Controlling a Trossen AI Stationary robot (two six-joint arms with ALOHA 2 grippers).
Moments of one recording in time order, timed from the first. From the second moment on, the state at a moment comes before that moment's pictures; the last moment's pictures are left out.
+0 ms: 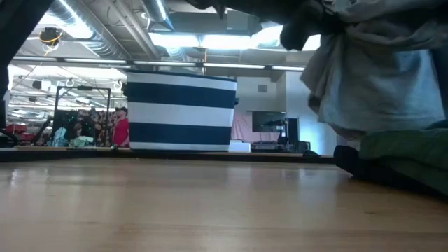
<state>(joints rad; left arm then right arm) -0.03 2.08 1.67 0.19 -0.13 0.87 0.91 0.95 1.33 -1.57 0.87 1.13</state>
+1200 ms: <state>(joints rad) -0.28 2.24 1.74 0.14 -0.08 0.81 1.19 1.44 1.28 -1.18 0.16 1.71</state>
